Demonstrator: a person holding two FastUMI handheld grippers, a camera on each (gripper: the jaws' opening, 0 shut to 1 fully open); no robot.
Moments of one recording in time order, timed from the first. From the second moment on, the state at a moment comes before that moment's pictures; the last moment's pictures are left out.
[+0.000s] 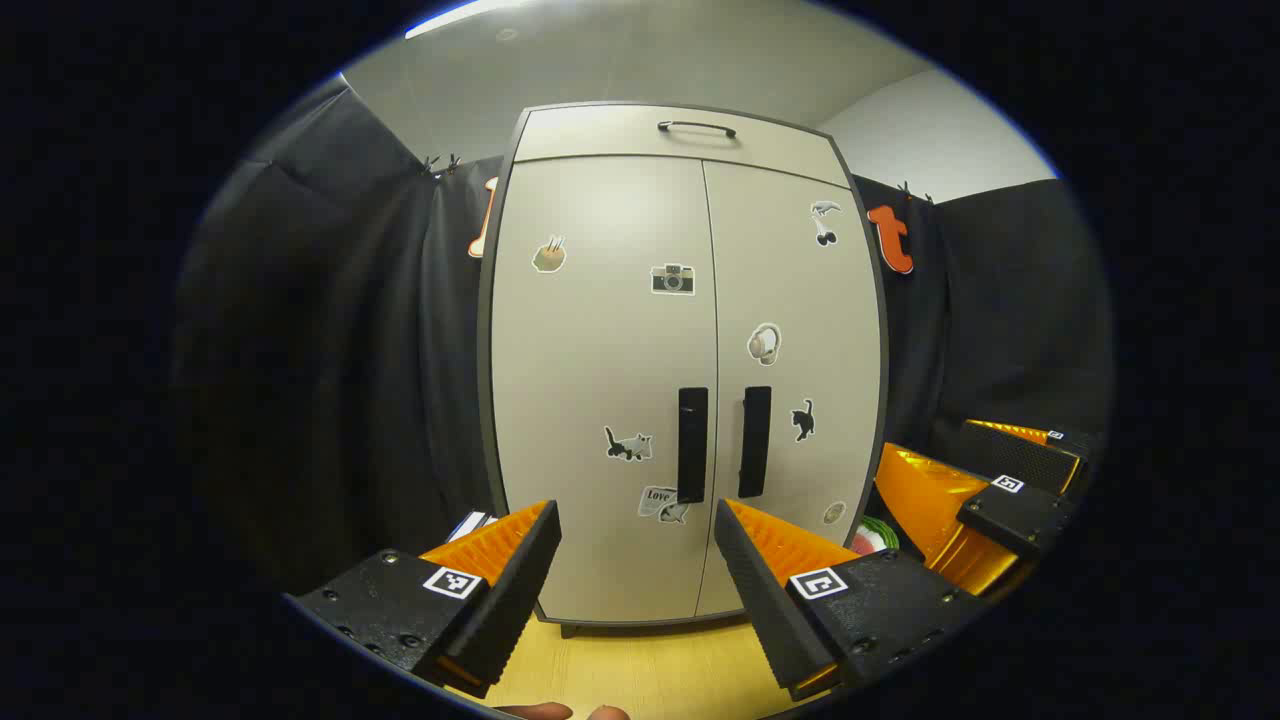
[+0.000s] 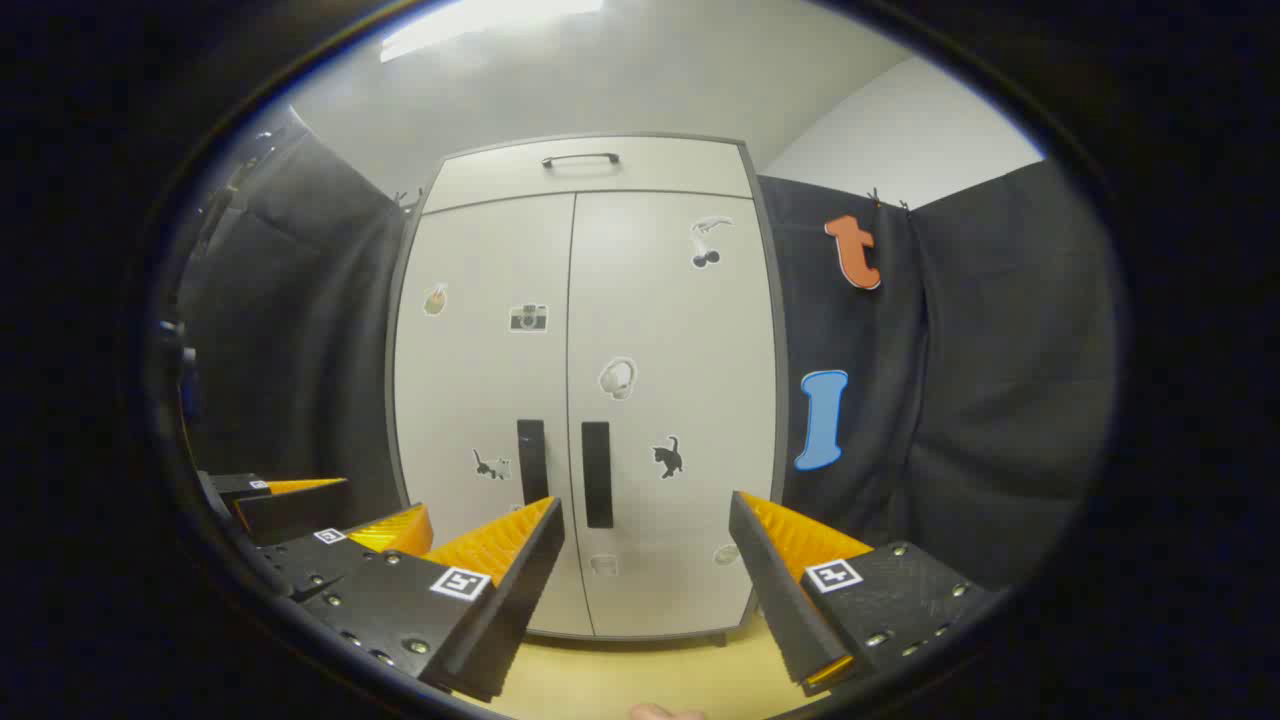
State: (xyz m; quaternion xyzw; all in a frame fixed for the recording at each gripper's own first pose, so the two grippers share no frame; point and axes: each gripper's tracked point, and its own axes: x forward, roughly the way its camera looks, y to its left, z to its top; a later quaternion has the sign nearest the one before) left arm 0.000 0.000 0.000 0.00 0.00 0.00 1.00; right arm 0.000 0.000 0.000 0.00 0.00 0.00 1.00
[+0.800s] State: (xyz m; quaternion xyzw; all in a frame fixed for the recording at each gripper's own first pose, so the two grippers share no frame) left arm -0.008 0.000 -0.004 -0.02 0.00 0.00 1.00; right arm -0.006 0.007 0.001 0.00 0.00 0.00 1.00
